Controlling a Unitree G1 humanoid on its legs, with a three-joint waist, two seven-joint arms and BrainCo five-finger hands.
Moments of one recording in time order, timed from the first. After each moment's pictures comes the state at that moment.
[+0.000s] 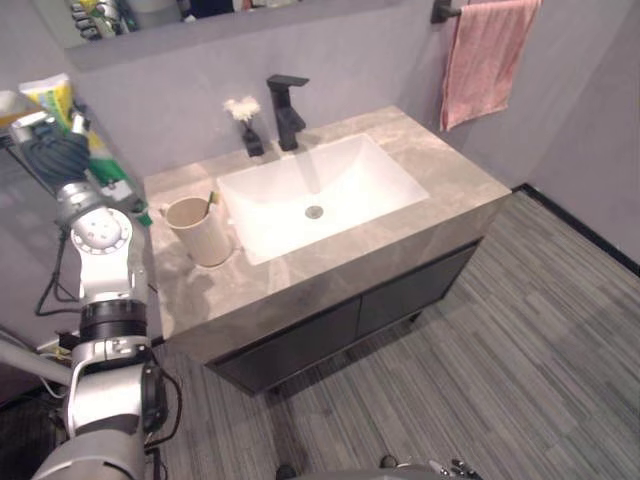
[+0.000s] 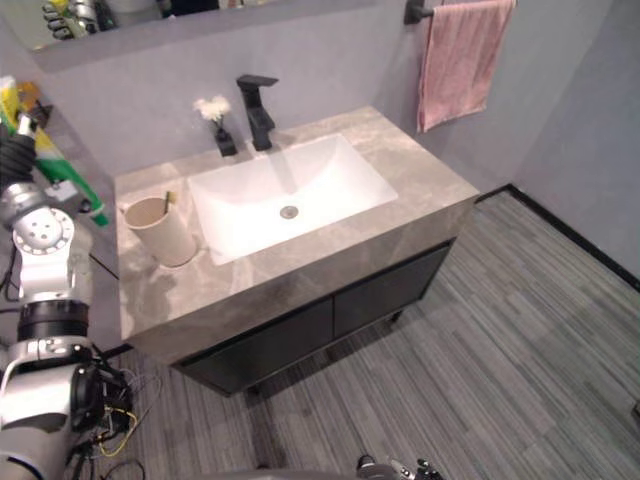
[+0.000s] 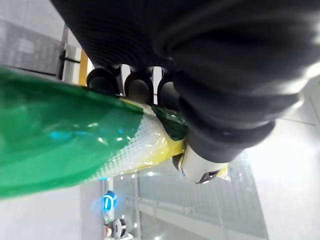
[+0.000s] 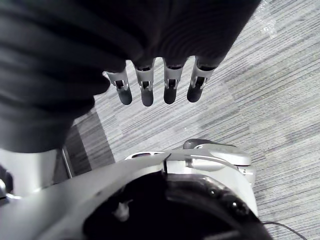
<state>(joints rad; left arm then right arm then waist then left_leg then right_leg) -0.66 0.52 0.27 0.48 -0.18 -0.25 0.49 0.28 -0.17 0.02 0.96 0.03 -0.13 0.04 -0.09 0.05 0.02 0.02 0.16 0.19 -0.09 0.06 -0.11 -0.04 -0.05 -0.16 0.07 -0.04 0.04</state>
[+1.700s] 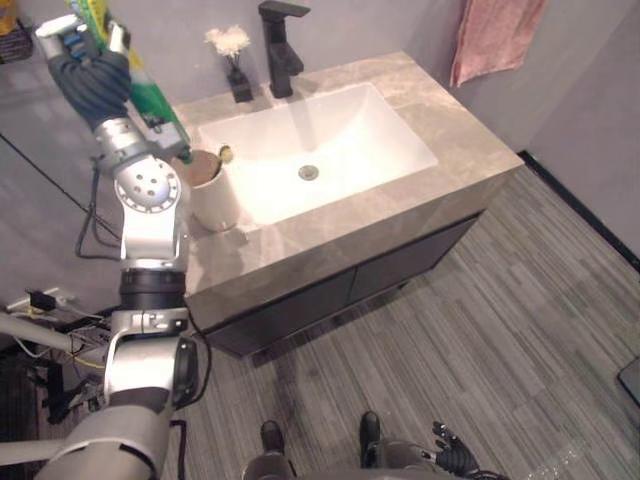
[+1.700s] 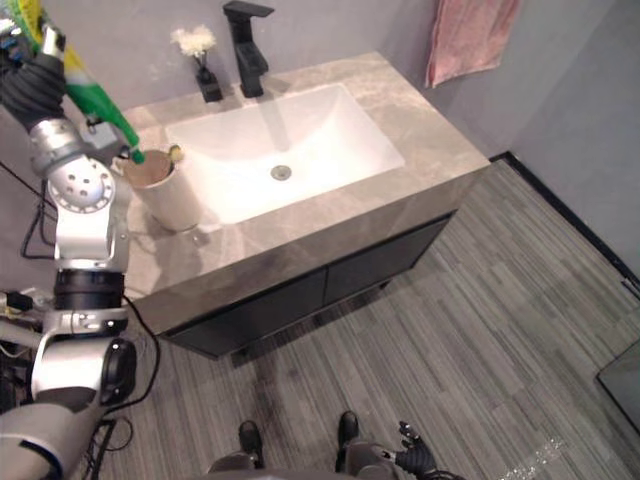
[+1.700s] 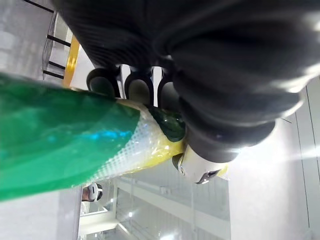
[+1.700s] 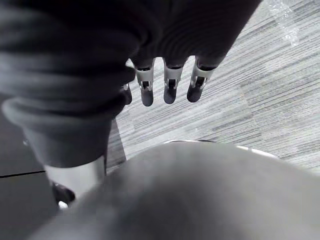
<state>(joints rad) -0.82 0.42 0.16 0.28 -0.07 -0.25 0.57 0.32 -0.16 0.10 0.73 0.03 -0.15 0.03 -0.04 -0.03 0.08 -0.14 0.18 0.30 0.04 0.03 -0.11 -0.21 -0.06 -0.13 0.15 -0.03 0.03</state>
